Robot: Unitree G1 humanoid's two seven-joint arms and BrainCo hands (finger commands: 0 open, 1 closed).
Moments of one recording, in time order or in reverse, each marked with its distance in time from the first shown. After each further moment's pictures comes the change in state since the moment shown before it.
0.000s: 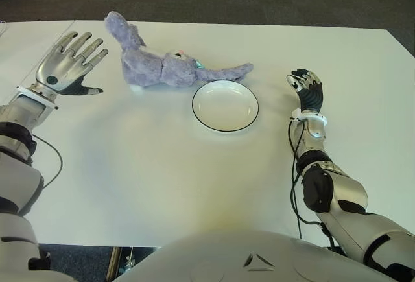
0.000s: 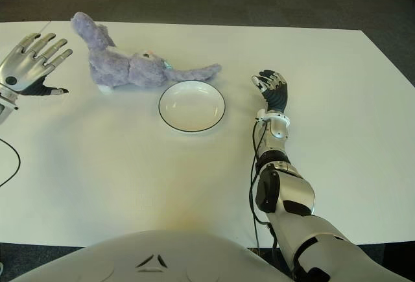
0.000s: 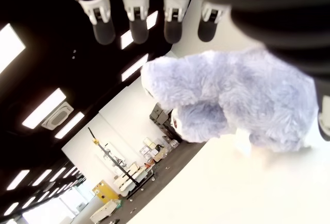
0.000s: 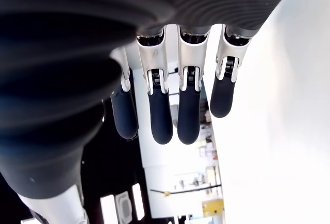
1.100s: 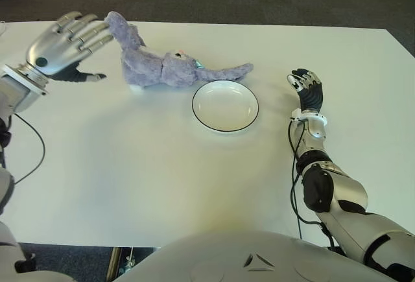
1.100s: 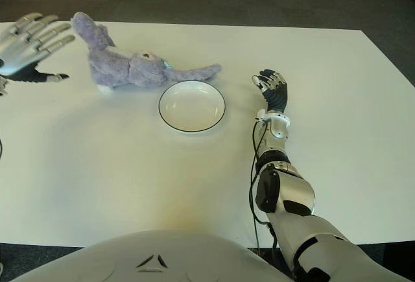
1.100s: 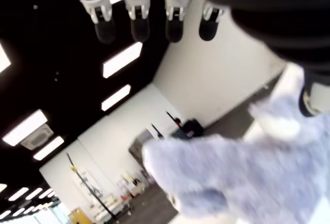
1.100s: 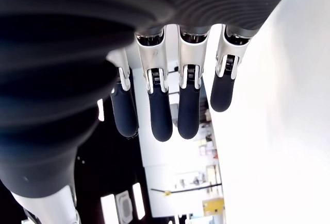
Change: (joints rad) left arm 0.016 0.188 0.163 -0.307 -0.165 -0.211 -0.115; right arm -0.001 0.002 -0.007 0.000 0.000 0.003 0.006
